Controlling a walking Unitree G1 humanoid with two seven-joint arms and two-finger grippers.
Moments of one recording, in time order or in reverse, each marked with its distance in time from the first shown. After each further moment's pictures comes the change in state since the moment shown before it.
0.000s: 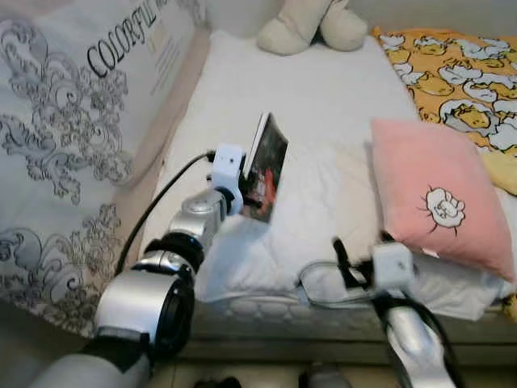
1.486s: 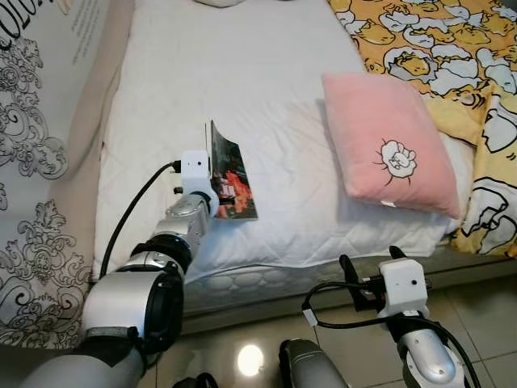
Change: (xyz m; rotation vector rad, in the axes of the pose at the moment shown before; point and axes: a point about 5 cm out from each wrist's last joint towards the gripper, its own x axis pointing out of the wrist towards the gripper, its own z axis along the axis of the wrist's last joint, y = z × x) left arm -0.013 0.043 0.001 0.021 0.003 0.360; right arm -0.025 -0.002 0.009 -0.030 0.055 0.029
